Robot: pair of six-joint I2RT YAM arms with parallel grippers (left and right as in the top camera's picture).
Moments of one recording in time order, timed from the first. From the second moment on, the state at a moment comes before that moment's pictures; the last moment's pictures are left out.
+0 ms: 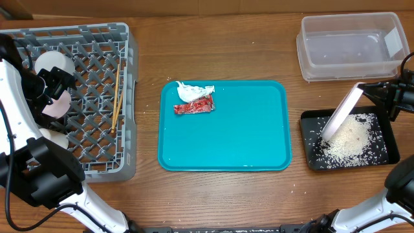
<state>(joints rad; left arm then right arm) 0.52 2.01 2.02 -1.53 0.15 -0.55 -0.68 1.91 1.68 -1.63 -1.13 0.08</state>
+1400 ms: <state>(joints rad) 0.52 2.01 2.02 -1.53 0.15 -0.55 -0.01 1.62 1.69 -1.45 -0.78 0.23</state>
